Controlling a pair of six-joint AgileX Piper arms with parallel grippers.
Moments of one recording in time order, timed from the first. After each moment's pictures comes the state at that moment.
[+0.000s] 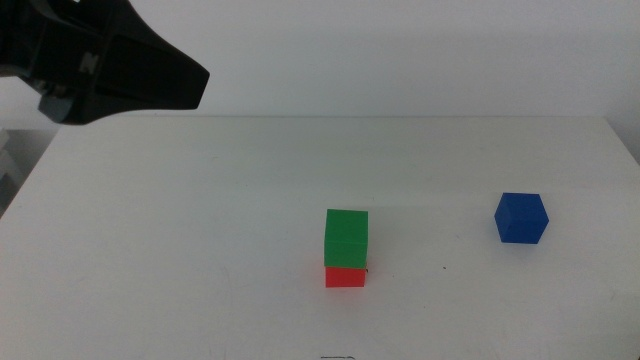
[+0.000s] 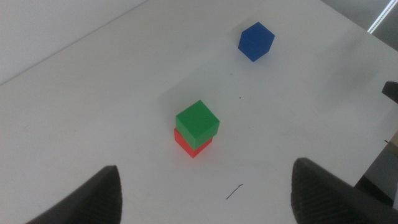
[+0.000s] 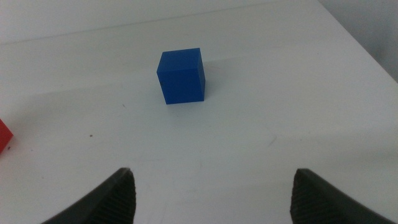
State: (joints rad) left arm -0.39 1.07 -1.49 -0.36 1.19 0.32; right arm 0.01 -0.01 0.02 0.05 0.37 0.12
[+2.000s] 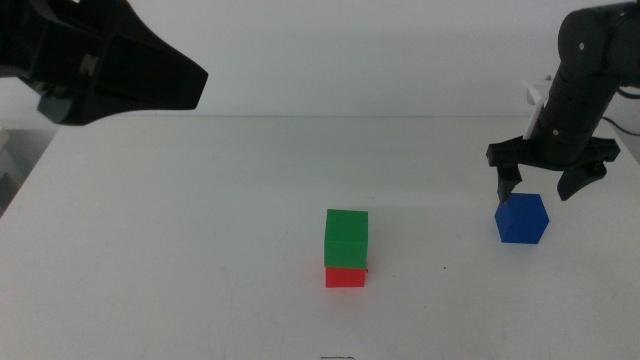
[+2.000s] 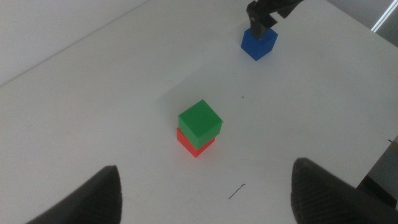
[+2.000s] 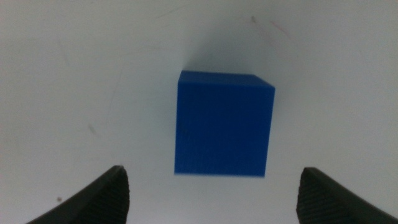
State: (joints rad) left arm -0.39 1.07 -1.49 -0.35 1.19 0.32; right arm 0.16 1.96 -1.64 -0.05 1.18 0.20
